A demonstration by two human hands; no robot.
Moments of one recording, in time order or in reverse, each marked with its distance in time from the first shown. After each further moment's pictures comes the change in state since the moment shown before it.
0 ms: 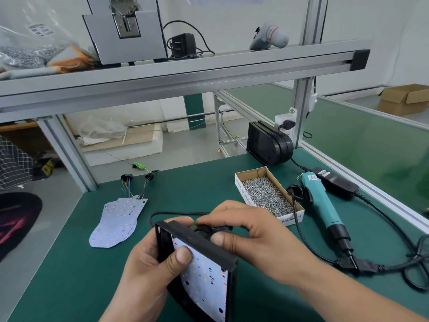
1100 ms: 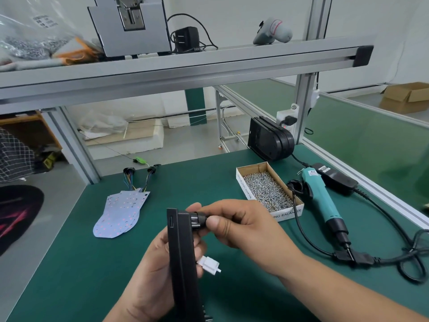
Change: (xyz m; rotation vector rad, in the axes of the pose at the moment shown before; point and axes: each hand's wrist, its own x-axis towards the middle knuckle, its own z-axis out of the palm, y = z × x) left_hand -0.009 0.005 0.010 -0.346 -0.173 -0.379; right_hand 0.003 0.010 0.020 0.357 0.045 0.138
